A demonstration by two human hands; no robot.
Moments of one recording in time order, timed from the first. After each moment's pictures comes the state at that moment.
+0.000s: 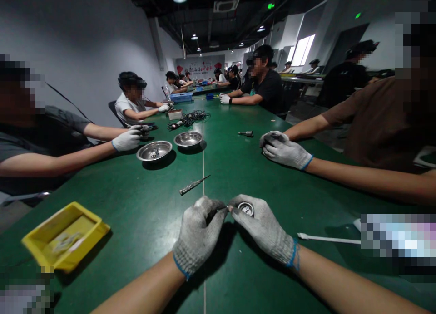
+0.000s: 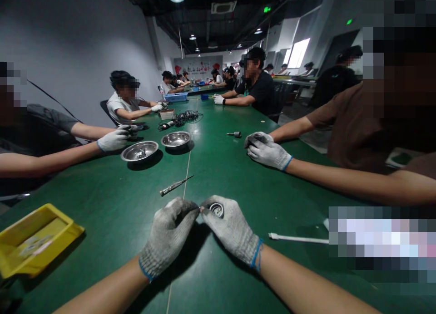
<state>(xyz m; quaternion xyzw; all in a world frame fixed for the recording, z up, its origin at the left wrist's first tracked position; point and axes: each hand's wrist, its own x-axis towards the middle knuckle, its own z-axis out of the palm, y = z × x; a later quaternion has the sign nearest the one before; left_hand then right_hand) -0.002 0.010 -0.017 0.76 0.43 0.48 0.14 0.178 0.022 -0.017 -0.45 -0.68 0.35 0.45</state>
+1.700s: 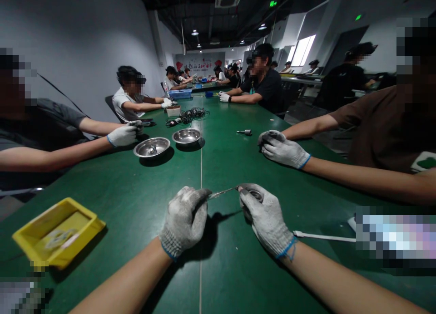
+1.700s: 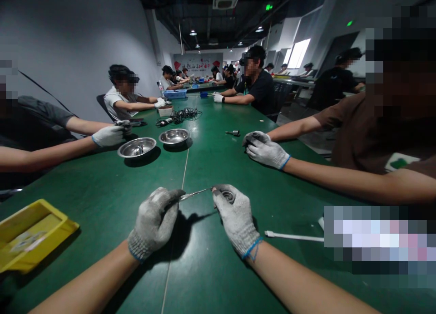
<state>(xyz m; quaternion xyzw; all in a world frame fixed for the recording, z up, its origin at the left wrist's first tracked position) -0.033 0.026 -0.012 0.81 0.36 0.46 -0.03 0.181 0.036 -0.043 -0.52 -0.46 0.39 0.60</state>
